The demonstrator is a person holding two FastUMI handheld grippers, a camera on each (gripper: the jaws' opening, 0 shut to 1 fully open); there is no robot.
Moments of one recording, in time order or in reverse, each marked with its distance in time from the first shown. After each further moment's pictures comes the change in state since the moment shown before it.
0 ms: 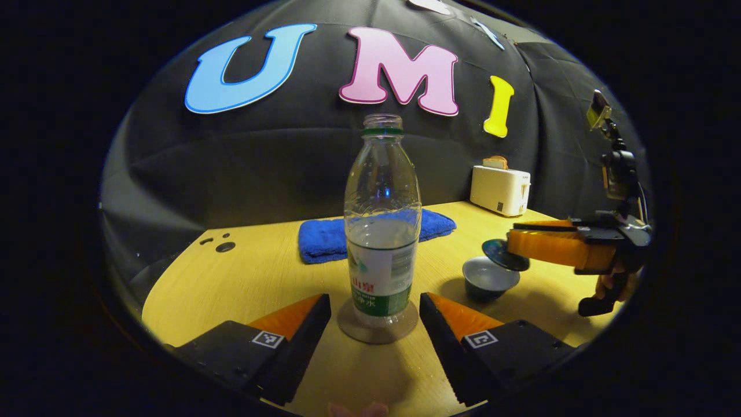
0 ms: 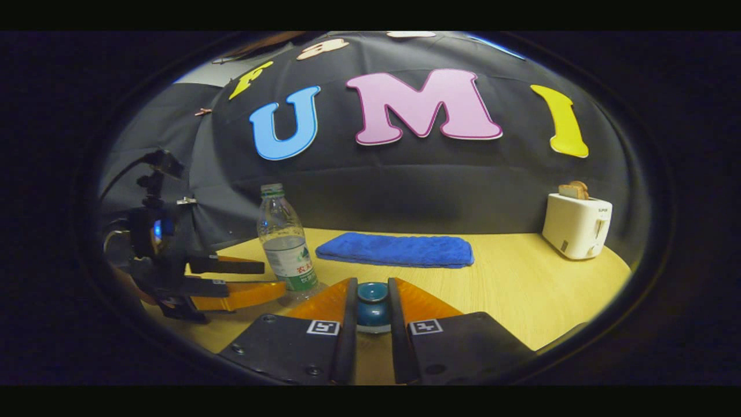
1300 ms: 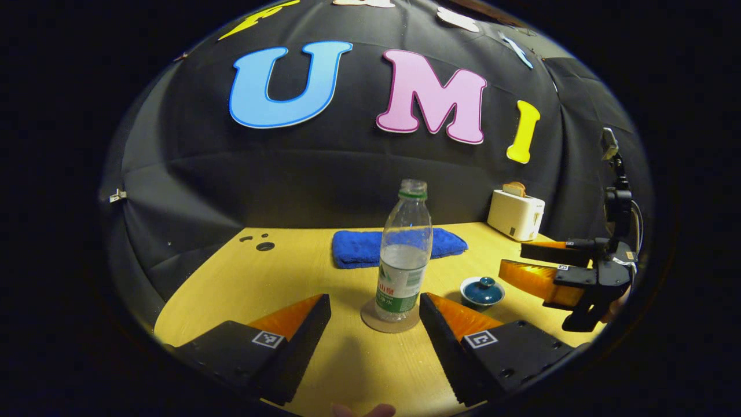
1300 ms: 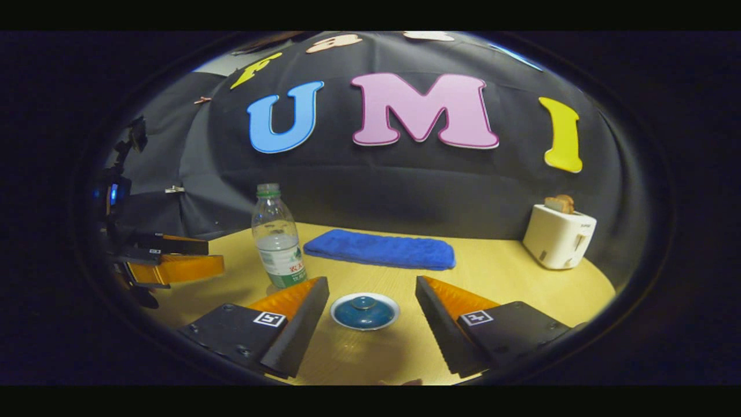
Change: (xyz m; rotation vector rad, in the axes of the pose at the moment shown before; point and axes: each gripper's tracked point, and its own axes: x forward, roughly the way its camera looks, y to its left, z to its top) left arm -0.073 0.016 0.048 -0.080 -0.049 0.144; right arm -0.033 -0.004 0.042 -0.082 0.012 -0.103
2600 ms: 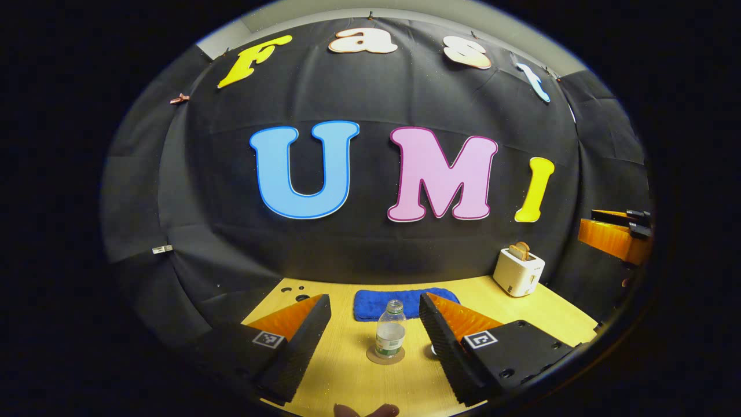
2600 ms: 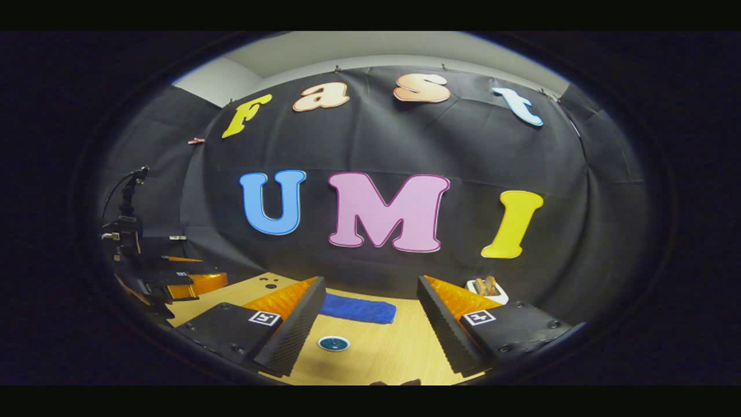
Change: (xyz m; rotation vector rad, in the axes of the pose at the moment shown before) left arm -0.108 -0.043 0.177 0.001 -0.147 0.162; right arm -0.165 -0.063 0.246 -0.039 -0.226 -0.081
